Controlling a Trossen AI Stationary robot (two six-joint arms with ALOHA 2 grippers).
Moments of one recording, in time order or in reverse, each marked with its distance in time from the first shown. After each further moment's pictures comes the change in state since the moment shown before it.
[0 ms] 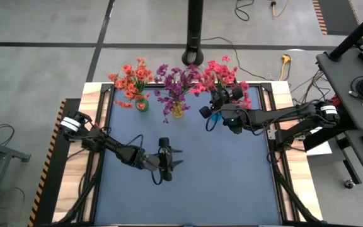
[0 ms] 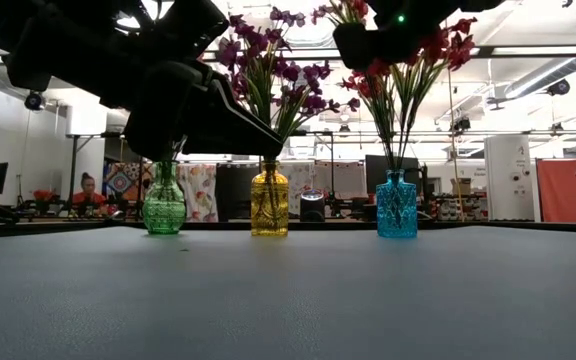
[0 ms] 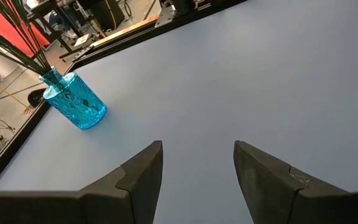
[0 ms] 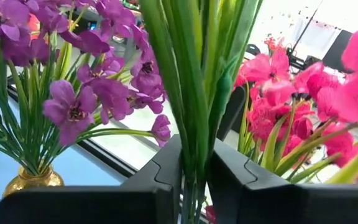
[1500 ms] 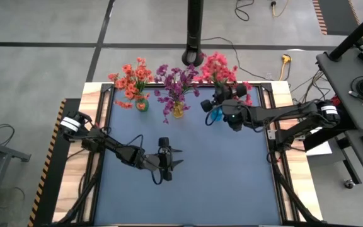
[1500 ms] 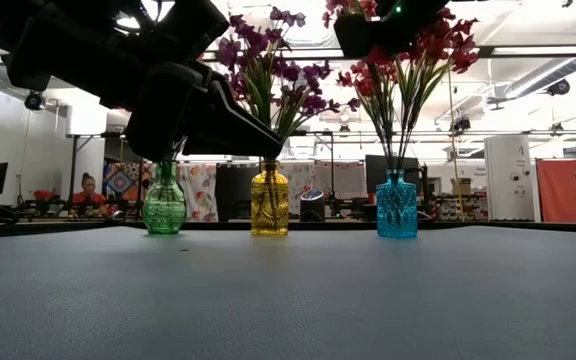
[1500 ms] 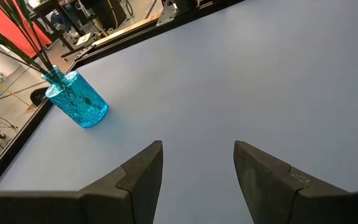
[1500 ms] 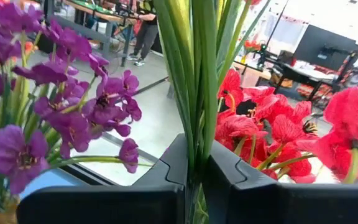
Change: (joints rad) left arm 0.000 -0.001 0.000 -0.005 -0.008 0.000; right arm -0.020 -0.005 0.061 -0.032 0.088 0.016
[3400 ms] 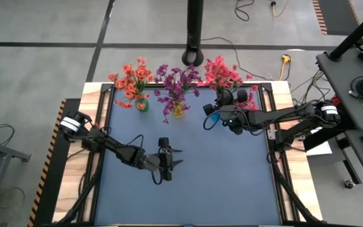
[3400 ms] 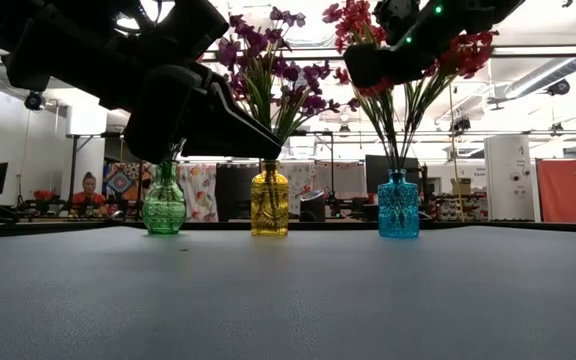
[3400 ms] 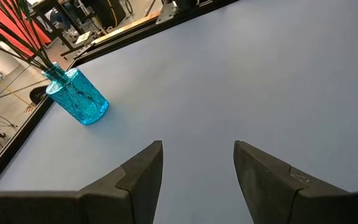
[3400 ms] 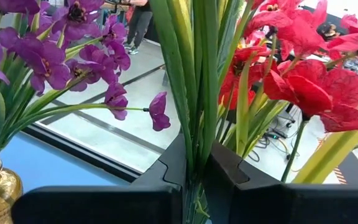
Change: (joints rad) left arm 0.000 0.000 0.000 -0.008 0.000 -0.004; right arm -0.006 -0.002 -0.137 0.000 0.017 0.148
